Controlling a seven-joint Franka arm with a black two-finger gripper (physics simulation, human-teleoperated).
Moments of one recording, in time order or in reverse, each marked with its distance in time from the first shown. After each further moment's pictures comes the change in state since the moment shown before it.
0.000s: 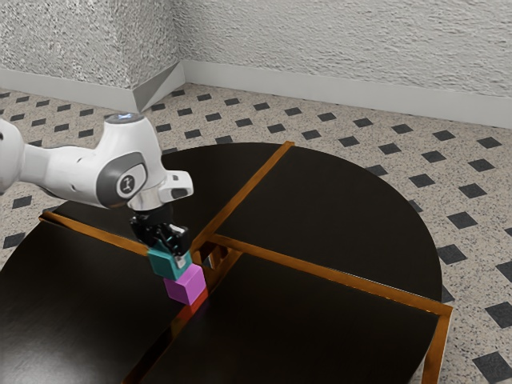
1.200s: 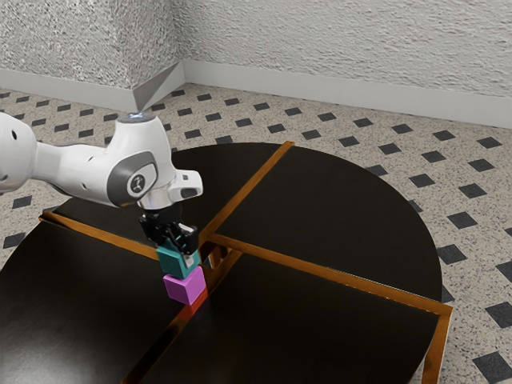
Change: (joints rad) arm -0.018 0.041 -0.005 0.043 0.001 0.000 0.002
